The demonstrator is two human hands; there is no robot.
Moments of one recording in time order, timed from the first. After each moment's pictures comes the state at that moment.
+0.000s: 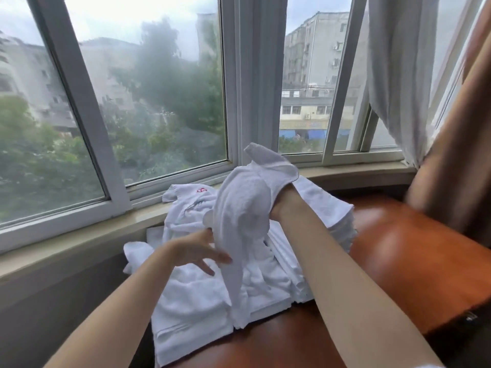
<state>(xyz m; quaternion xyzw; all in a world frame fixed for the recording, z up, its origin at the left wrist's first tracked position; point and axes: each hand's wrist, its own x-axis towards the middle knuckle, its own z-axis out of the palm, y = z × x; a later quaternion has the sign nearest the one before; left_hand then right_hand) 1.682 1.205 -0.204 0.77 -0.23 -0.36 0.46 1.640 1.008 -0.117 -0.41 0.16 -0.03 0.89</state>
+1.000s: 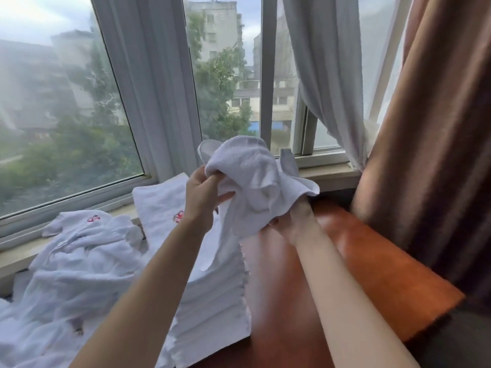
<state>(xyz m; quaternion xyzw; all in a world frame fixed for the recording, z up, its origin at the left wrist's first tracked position) 1.665 0.799 -0.110 0.59 -0.14 -0.04 0.79 1.597 0.658 -0.136 -0.50 0.12 -0.14 0.85</state>
